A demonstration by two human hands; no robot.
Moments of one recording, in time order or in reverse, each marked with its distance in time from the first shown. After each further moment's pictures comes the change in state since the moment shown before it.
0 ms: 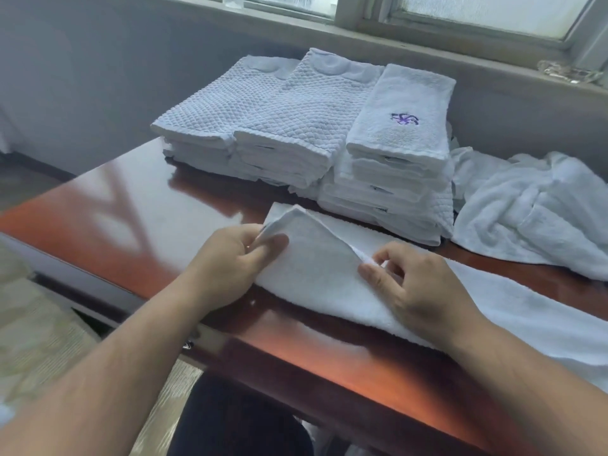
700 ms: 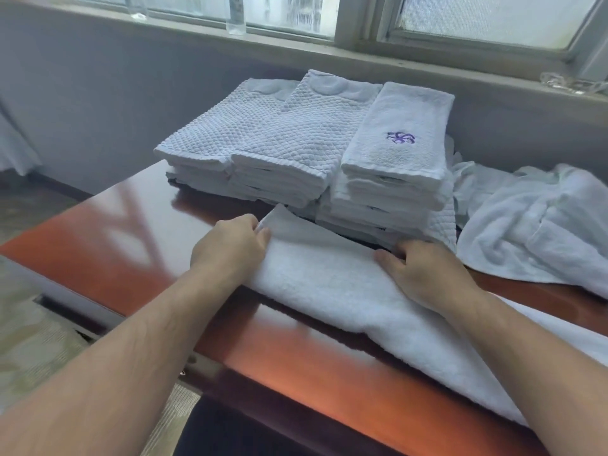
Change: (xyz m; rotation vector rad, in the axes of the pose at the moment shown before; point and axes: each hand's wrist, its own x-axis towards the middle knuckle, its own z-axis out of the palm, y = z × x) left_hand 0.067 -0.010 0.006 0.673 0.210 -0.327; right_hand 0.064 0.044 -0.004 -0.201 -0.104 0.241
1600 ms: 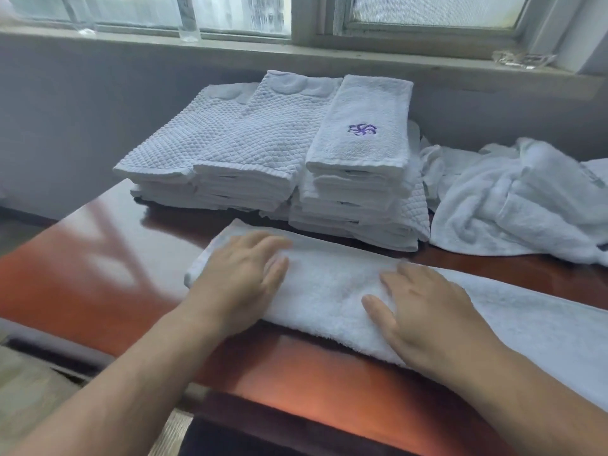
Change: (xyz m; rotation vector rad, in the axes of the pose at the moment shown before) left_hand -0.046 0.027 -0.007 -0.060 -0.157 0.463; right_hand -0.089 -0.019 -0.012 -0.297 -0.145 0.011
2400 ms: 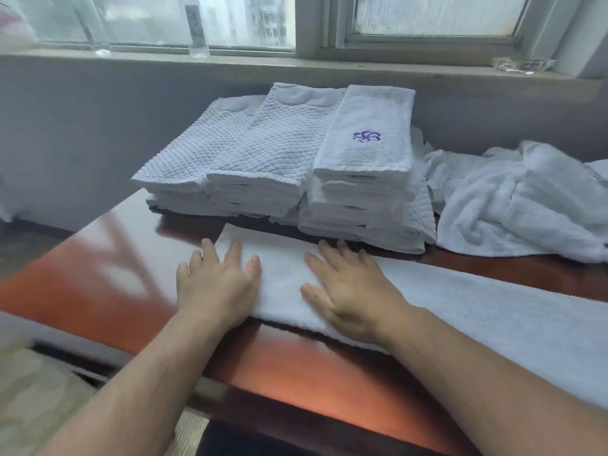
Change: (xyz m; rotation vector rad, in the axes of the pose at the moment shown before) left_hand 0.001 -0.029 0.006 0.283 -0.093 -0.491; right_hand 0.055 -0.054 0.020 0.109 -0.063 -0.319
